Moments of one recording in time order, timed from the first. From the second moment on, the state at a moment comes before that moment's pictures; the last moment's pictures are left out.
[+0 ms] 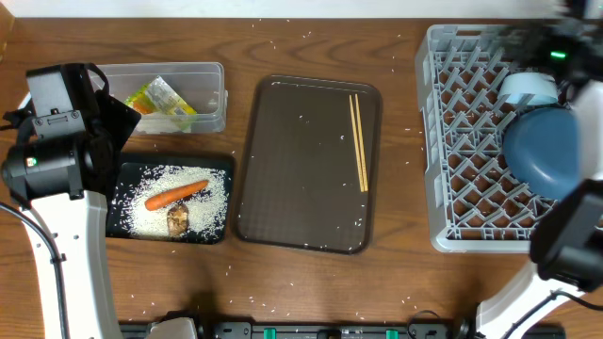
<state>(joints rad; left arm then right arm) 0.21 1.31 1.50 -1.16 -0.26 -0.78 -0.25 1.96 1.72 -0.45 -0.58 0.10</state>
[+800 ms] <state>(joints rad) 0.21 1.31 1.50 -1.16 -0.26 -0.78 0.54 2.05 1.72 -0.75 0.11 0.31</state>
